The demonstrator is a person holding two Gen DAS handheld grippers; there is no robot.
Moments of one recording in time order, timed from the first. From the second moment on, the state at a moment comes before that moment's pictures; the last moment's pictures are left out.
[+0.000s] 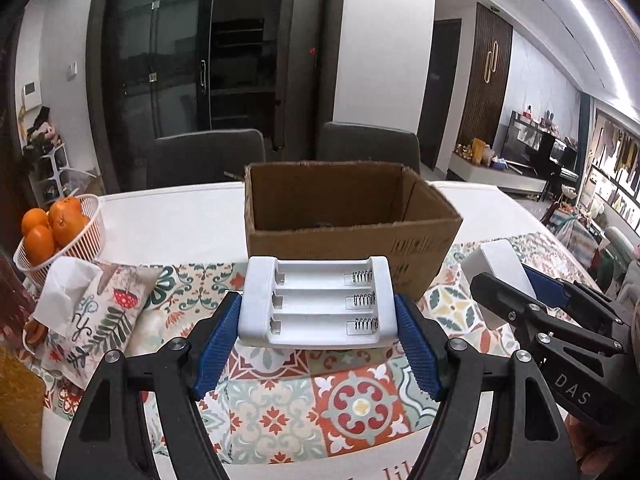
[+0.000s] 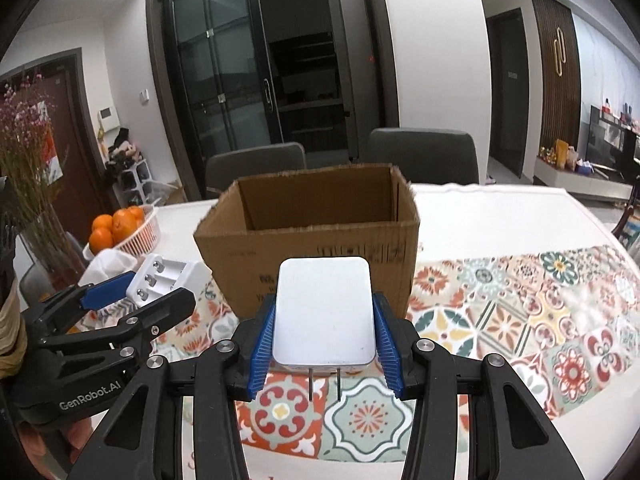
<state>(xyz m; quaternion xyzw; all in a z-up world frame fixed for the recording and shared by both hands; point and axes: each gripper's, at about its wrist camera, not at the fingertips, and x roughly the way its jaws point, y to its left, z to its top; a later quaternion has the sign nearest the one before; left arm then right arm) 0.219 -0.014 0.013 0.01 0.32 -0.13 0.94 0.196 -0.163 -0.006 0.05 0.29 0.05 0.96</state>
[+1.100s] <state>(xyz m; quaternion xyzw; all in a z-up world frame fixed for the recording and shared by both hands) 0.333 -0.049 0.063 0.04 0.37 -0.12 0.92 0.304 -0.187 0.050 0.04 0.34 0.08 0.93</state>
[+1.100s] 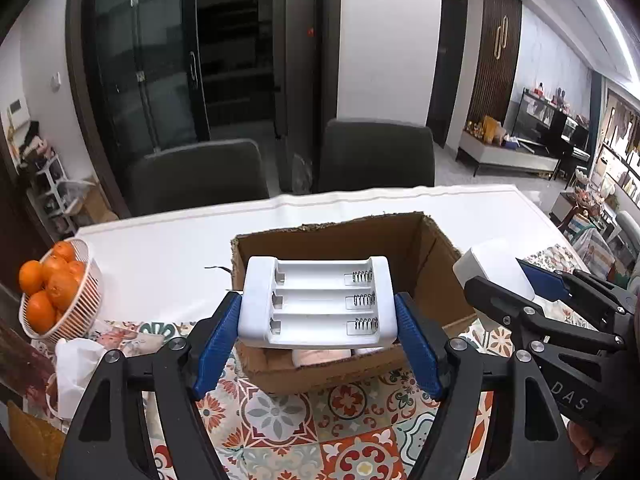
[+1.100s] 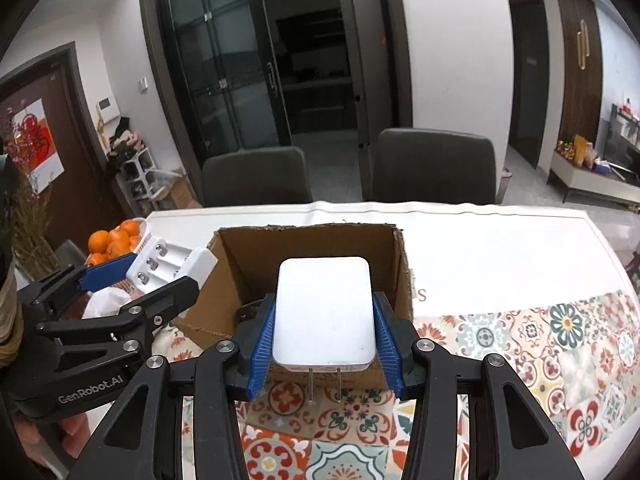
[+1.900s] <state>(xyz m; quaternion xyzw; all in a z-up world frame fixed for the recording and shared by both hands) 0.372 -0.046 0.024 0.04 0.42 -0.10 0.90 0.364 -0.191 0.011 0.04 0.40 0.07 0.91</state>
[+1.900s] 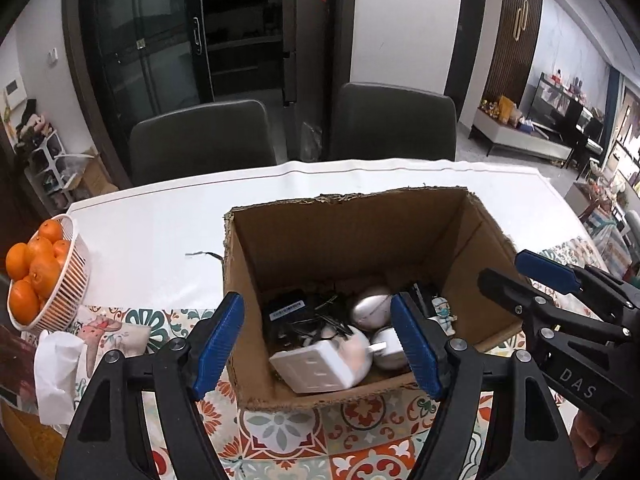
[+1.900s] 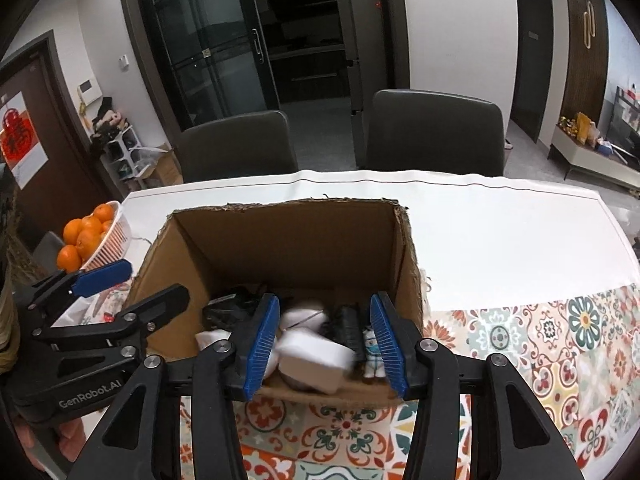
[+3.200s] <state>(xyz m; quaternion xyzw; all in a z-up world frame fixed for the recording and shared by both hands) 0.107 -0.005 0.060 0.05 0.22 -0.03 0.97 0.106 -0.180 0.045 0.02 0.24 -0.01 0.97</state>
